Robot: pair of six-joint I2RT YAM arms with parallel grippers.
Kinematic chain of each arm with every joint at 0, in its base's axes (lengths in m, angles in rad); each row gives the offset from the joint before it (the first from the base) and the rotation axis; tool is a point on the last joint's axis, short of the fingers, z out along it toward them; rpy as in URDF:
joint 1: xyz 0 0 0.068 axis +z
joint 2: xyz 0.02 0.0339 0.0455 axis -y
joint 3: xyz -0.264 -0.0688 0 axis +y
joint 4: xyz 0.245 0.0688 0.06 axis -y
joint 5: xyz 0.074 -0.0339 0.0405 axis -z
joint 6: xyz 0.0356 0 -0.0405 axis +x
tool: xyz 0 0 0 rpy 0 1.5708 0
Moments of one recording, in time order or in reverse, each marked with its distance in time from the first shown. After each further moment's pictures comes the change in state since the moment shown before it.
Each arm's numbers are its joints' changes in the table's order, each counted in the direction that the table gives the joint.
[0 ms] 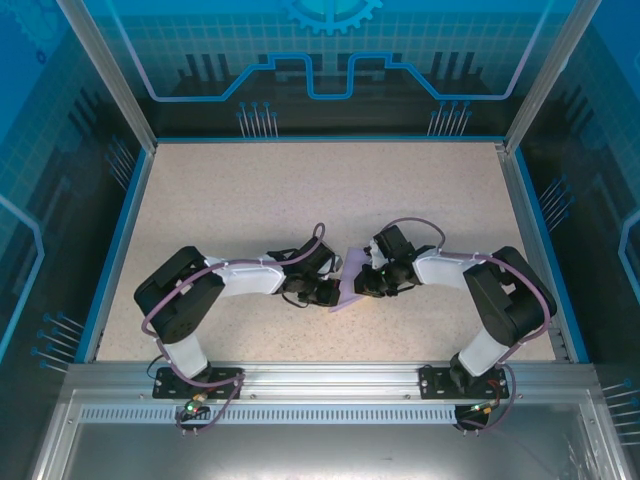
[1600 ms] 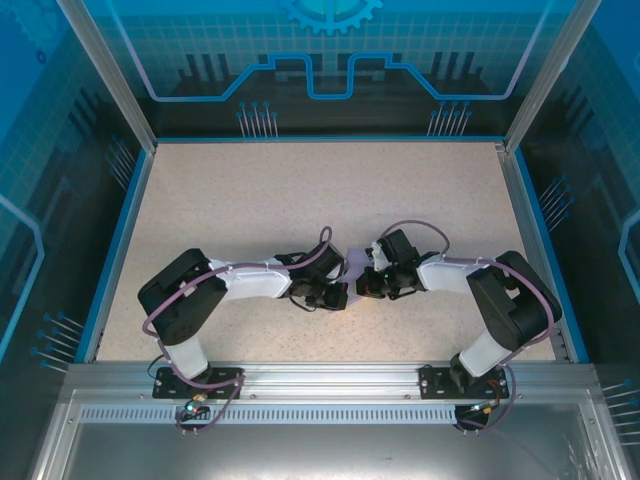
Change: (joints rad) left arm -0.064 -0.008 -0.026 0.009 -0.014 -0.084; right arm -0.006 0.034 0.068 0.093 -0.009 -0.026
